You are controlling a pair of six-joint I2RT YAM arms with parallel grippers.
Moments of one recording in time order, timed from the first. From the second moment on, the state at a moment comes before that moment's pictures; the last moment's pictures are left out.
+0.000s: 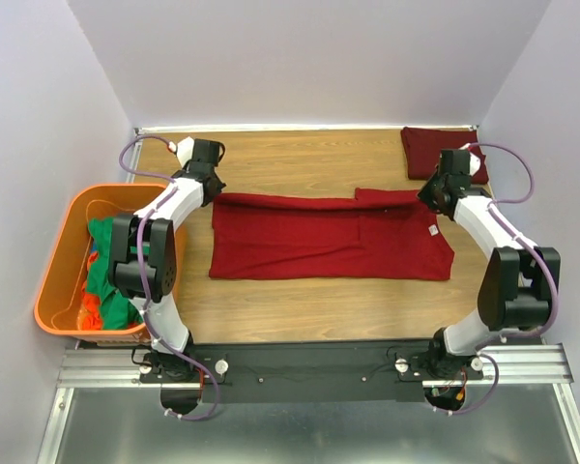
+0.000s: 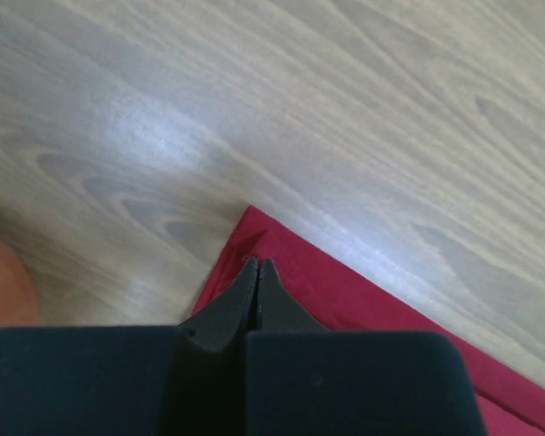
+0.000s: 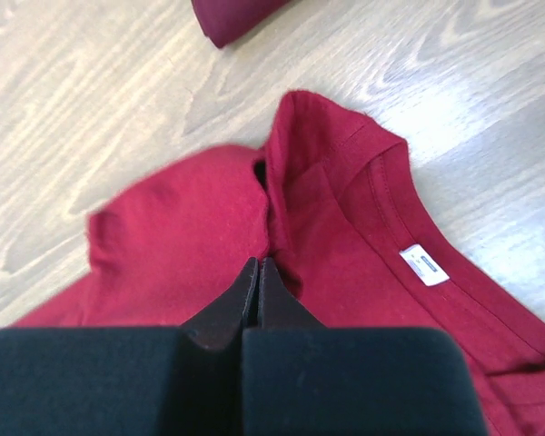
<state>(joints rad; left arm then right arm) -0.15 1.81 1.30 -0.34 -0.35 -0.68 0.00 1.58 1.09 -0.29 0.15 0.58</state>
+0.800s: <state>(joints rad) -0.15 1.65 1.08 -0.28 -0.30 -0.69 0.00 1.40 0.91 -0.28 0.17 0.61</state>
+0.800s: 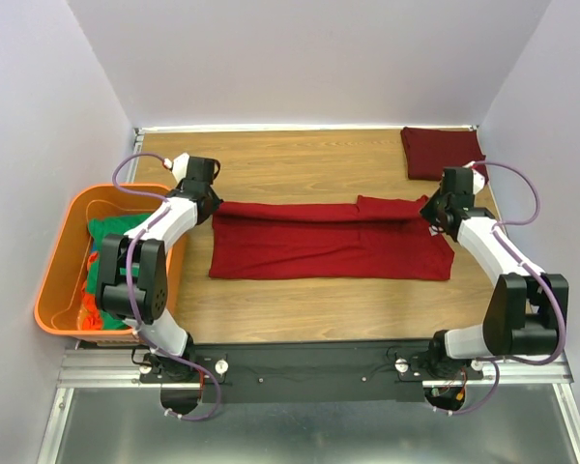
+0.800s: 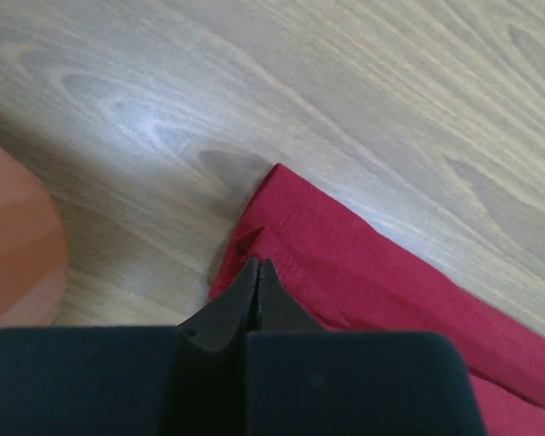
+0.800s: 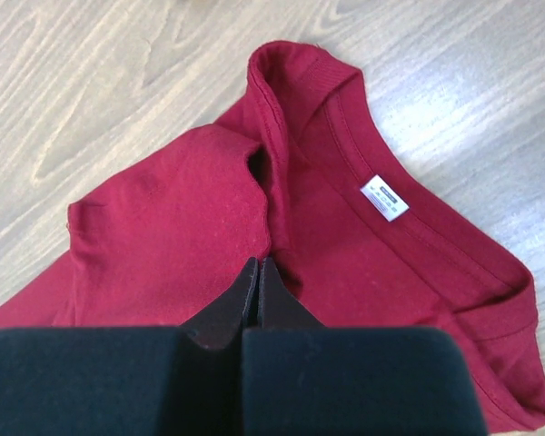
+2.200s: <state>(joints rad) -0.23 1.46 0.93 -0.16 -0.20 -0.67 0.25 1.79 1.19 -0.22 0.11 0.50</state>
